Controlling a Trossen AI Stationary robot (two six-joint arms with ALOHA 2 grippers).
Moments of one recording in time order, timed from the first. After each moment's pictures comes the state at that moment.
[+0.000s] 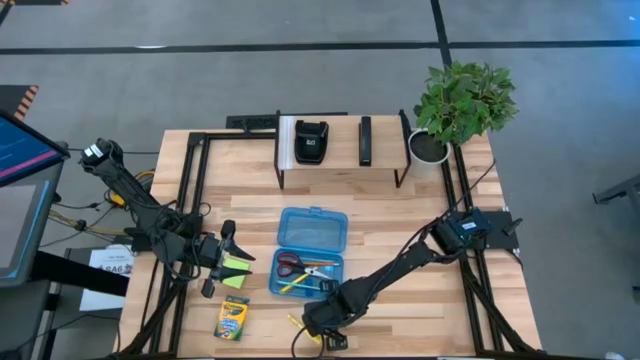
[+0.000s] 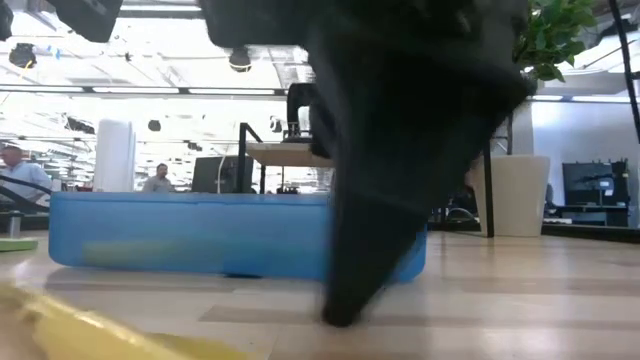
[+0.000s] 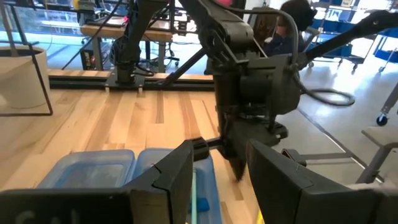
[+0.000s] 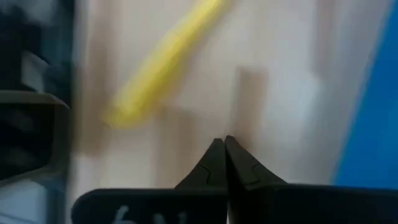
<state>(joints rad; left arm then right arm) -0.80 0.79 0.39 0.25 -0.59 -0.22 0.52 2.35 1.87 -0.72 -0.05 0.44</state>
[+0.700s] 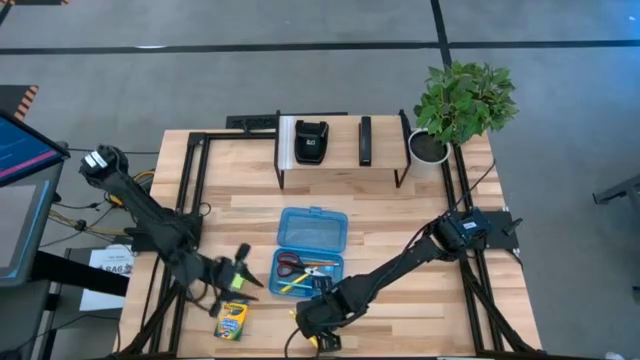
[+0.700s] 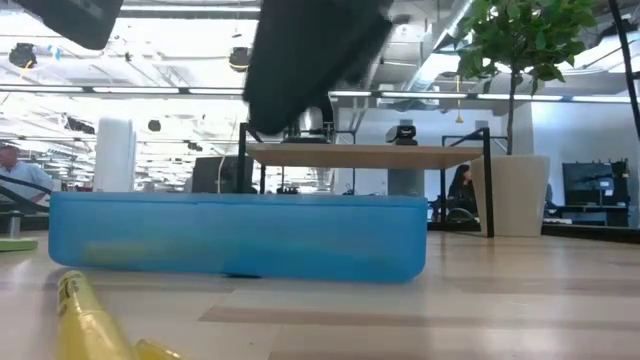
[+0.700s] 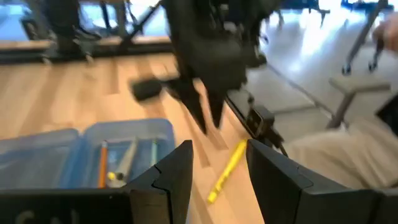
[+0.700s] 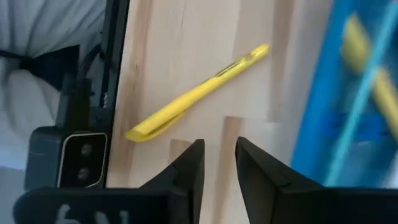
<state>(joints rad) -0.80 1.06 0.45 0.30 -0.42 -0.22 0.52 2.33 2.05 -0.84 0.01 0.41</state>
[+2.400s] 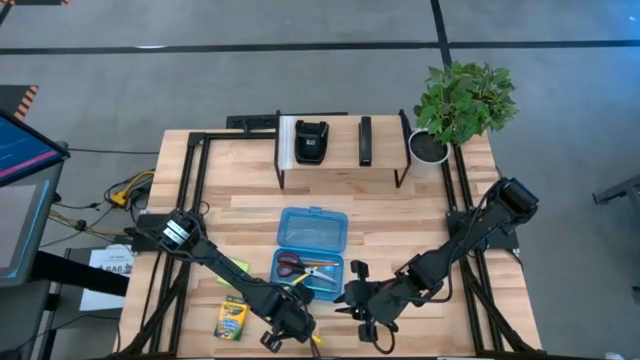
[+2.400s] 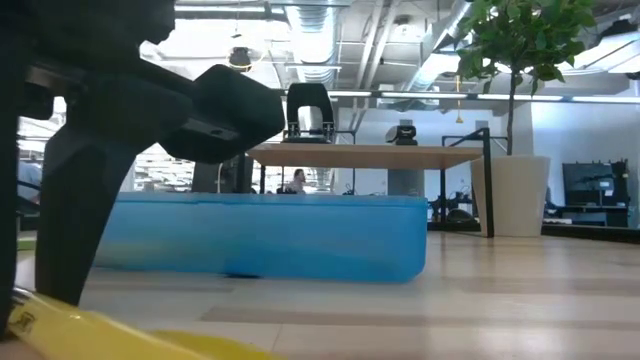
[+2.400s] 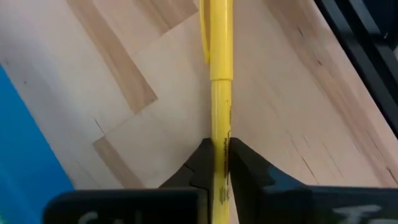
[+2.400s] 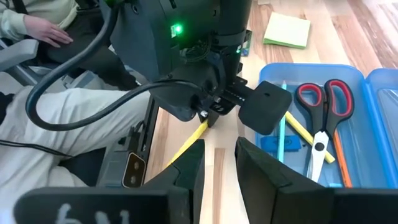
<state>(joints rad) -0.60 2.15 1.47 -0.63 0.02 -0.03 0.64 1.71 1.27 -0.19 0.34 0.50</state>
